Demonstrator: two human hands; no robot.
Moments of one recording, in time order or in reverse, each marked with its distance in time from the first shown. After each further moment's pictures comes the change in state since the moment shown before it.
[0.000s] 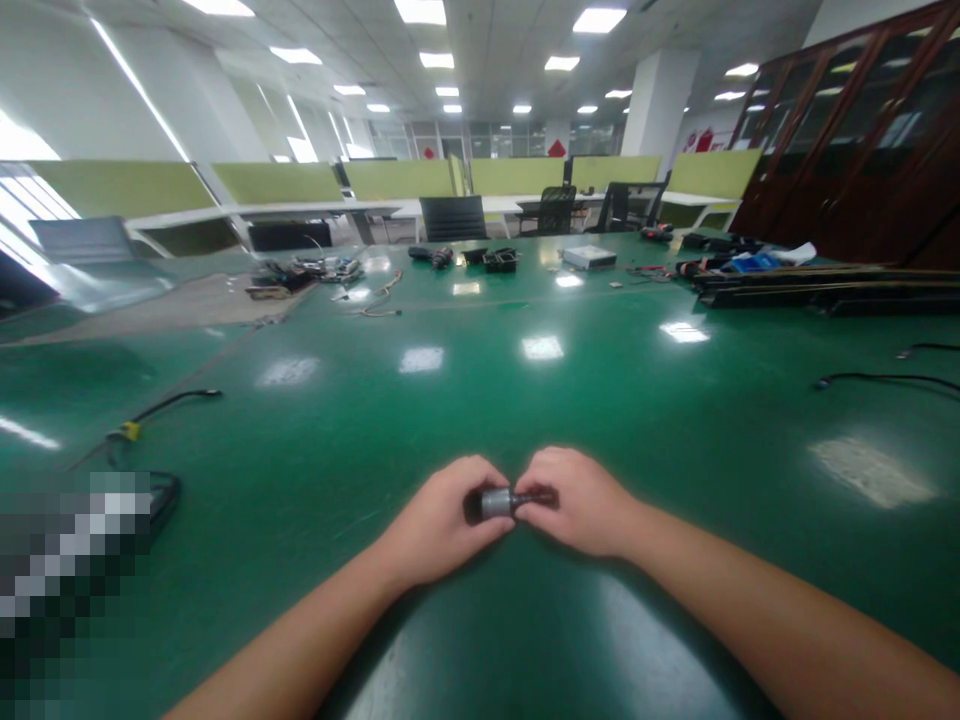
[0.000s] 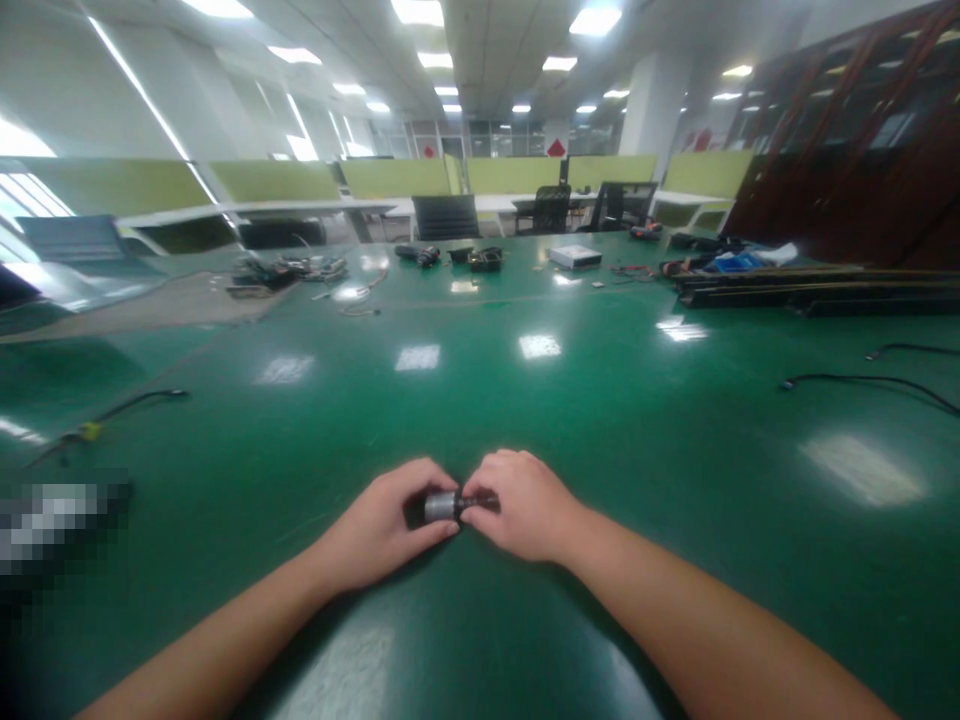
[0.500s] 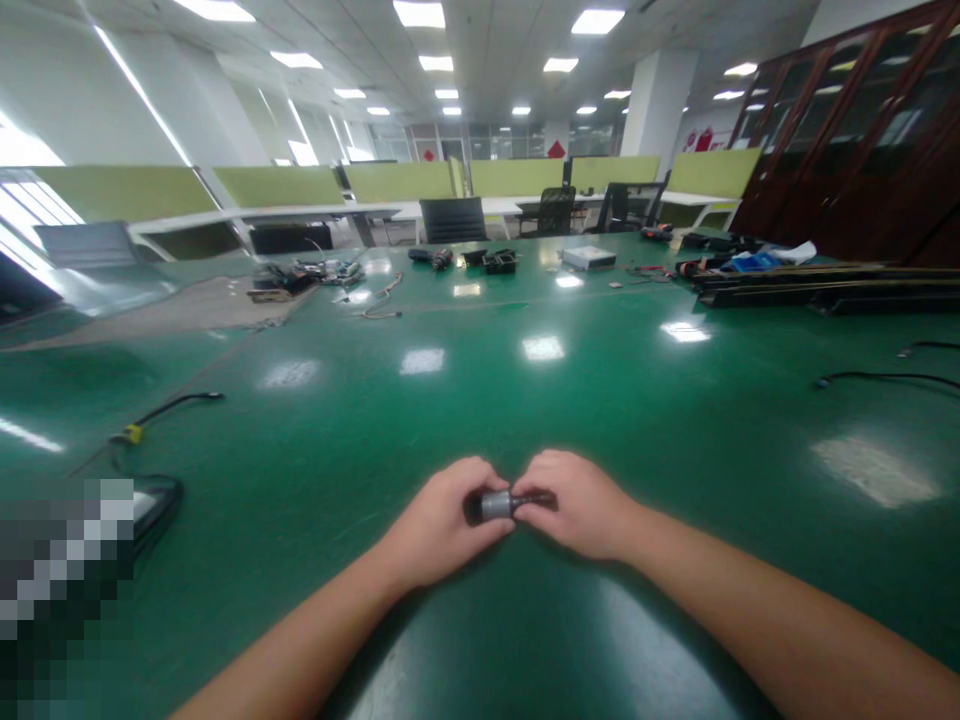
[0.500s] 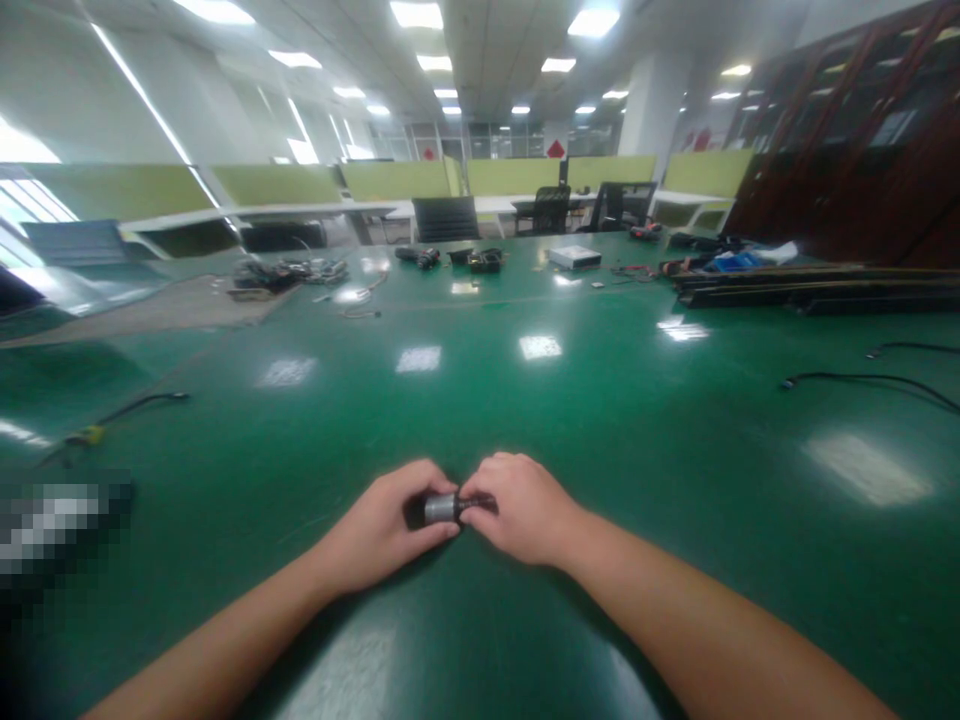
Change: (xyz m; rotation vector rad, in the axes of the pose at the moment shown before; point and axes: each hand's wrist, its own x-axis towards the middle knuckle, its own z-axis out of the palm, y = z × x) left_hand 0.001 0.000 0.001 0.007 0.005 -0.015; right_hand 0.000 0.001 0.003 0.001 0.000 -0.026
